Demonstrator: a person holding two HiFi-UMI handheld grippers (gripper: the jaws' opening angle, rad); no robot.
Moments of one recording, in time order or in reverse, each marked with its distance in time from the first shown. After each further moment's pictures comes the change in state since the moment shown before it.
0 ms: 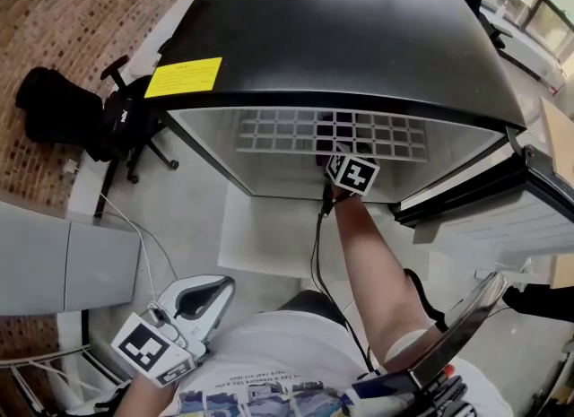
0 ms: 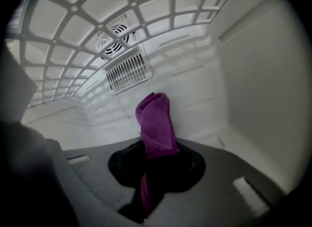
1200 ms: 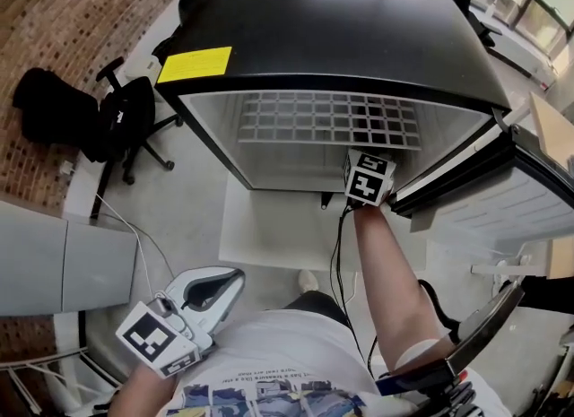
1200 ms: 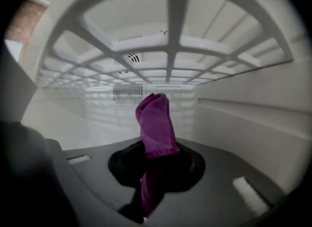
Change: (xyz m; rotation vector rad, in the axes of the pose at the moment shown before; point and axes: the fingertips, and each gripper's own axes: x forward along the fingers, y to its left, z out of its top) left arm 0.002 -0.014 0.000 0.021 -0.025 -0.089; right arm -0.066 -0.036 0.045 -0.345 -0.113 -0.185
